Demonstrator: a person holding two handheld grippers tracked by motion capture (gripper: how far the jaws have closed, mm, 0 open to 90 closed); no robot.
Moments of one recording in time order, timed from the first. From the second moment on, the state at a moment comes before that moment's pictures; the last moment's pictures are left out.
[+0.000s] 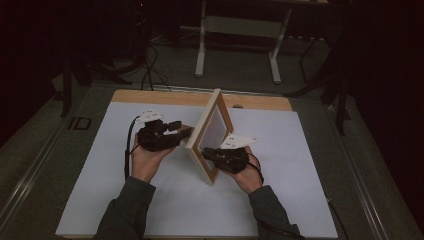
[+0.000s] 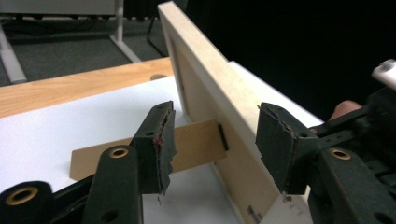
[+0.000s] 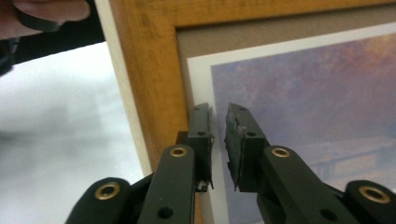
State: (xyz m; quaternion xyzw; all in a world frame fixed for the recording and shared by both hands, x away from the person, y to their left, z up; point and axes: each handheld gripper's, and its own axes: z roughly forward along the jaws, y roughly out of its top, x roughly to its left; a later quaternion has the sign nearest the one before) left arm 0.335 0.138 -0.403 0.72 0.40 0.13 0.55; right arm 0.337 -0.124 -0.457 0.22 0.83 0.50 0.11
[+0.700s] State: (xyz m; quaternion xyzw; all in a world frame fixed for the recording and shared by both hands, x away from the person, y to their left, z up) left arm 0.315 0.111 -0.404 0.74 0.38 0.13 0.53; right arm 0.343 -0.150 -0.461 0.25 0.82 0.49 0.12
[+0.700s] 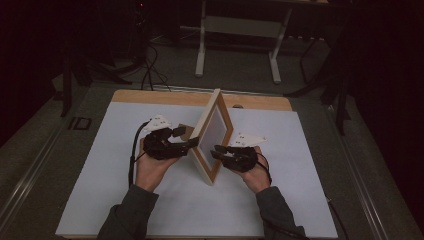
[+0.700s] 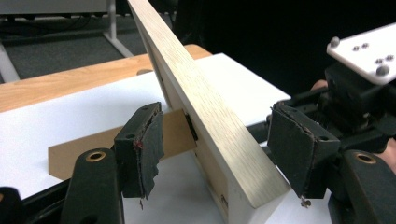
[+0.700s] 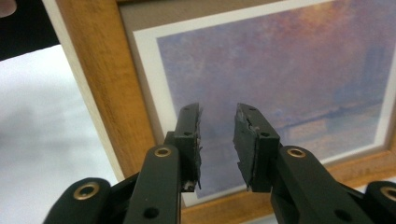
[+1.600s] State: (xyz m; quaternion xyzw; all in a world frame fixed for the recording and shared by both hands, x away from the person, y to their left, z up) left arm 0.306 0.088 -0.425 0.76 0.39 0.16 0.49; right arm 0.357 -0.179 -0.457 0.29 0.82 0.48 0.15
